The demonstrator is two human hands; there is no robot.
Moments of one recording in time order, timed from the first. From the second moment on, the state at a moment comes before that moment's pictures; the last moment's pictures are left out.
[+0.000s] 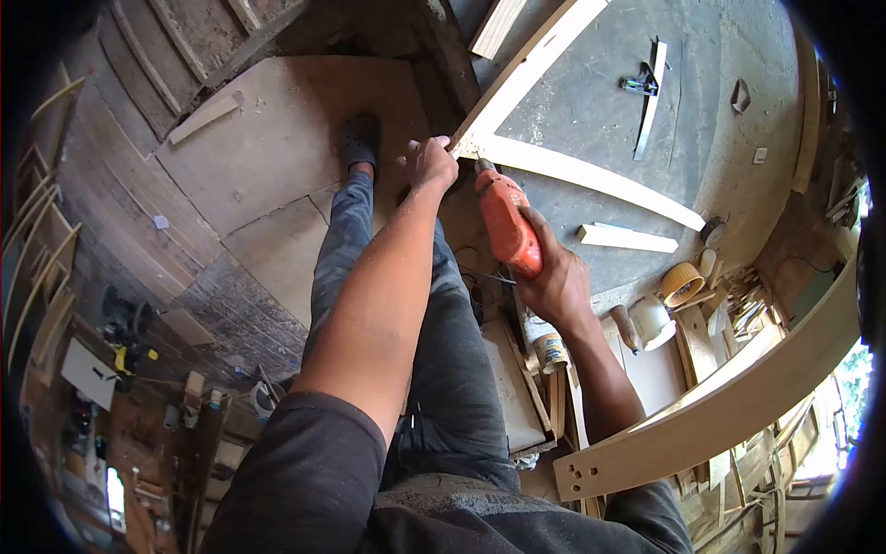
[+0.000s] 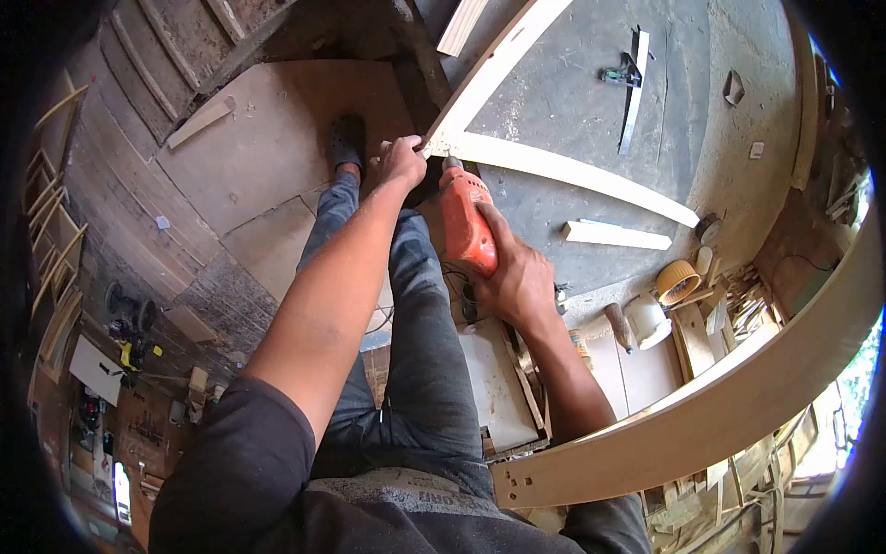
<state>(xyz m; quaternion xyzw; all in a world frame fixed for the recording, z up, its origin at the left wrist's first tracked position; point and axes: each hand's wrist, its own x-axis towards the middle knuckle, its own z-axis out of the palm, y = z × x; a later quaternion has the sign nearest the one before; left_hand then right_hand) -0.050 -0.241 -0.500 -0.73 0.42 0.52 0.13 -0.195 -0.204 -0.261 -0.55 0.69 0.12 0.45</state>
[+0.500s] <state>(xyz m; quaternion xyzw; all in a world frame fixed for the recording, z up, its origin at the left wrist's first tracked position) -0.048 -0.243 -0.498 -0.73 0.40 0.54 0.13 -0.198 -0.177 -0.247 -0.46 0.74 -0.08 0.48</state>
